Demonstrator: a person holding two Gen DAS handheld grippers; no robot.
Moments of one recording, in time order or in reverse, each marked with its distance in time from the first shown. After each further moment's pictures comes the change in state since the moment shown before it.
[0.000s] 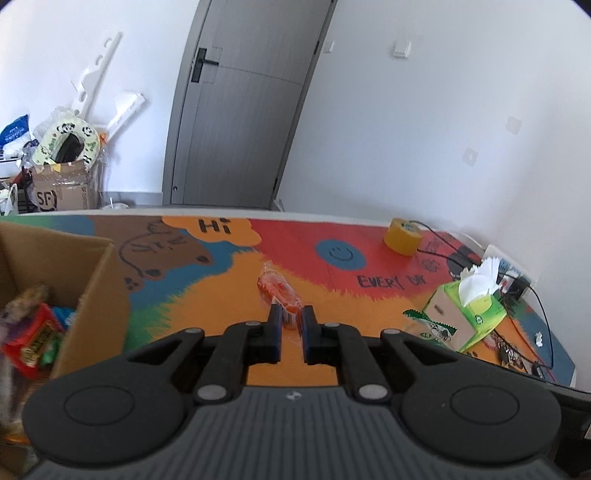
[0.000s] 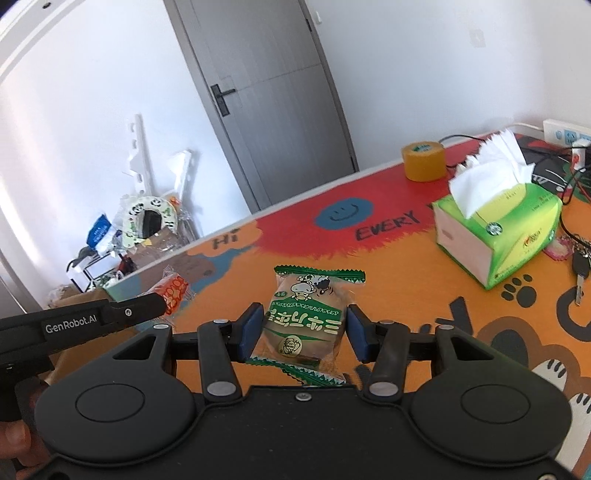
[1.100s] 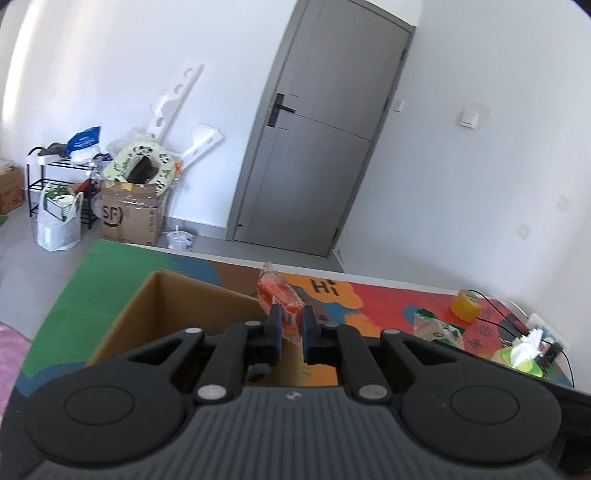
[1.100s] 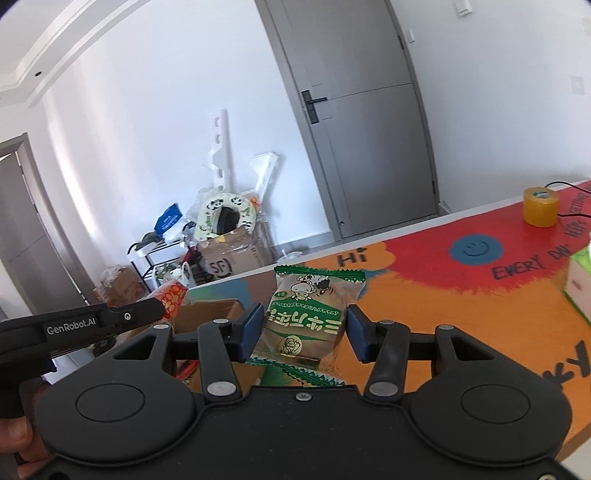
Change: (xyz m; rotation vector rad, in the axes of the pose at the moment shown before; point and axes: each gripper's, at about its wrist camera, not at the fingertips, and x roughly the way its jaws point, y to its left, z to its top) left arm -0.078 0.115 0.028 -0.125 -0.146 0.153; right arm 0.016 0.118 0.010 -0.141 -0.029 0.202
